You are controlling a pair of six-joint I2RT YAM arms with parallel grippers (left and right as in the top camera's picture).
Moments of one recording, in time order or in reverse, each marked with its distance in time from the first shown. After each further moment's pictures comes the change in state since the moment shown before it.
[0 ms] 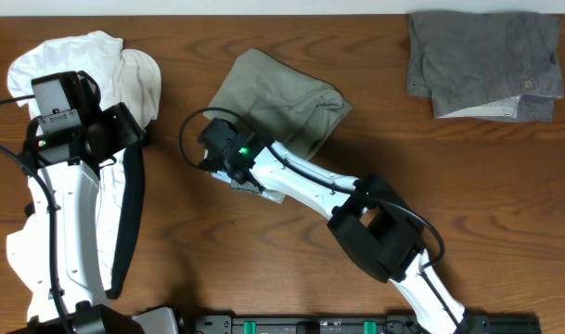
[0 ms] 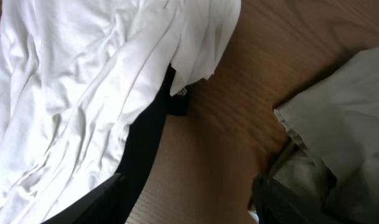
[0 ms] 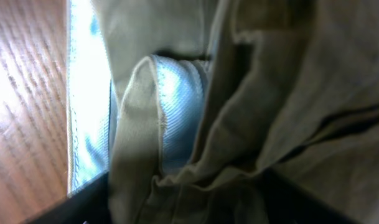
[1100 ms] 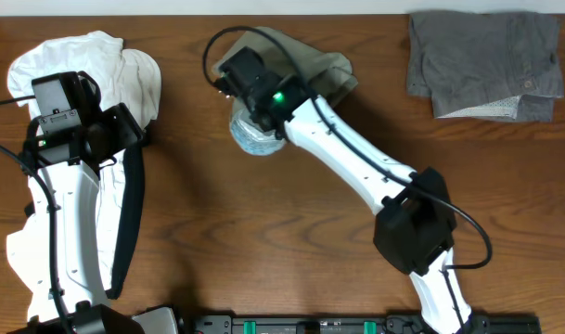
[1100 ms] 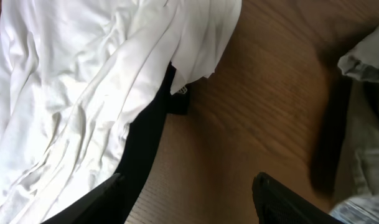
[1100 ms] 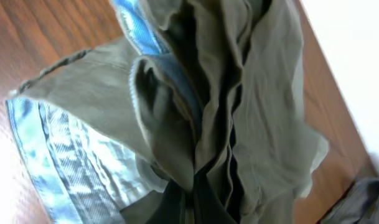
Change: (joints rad) left arm 0.000 0.000 0.000 -0.003 0.000 0.000; right arm -0.162 -0.100 0.244 -0.116 0.054 0.179
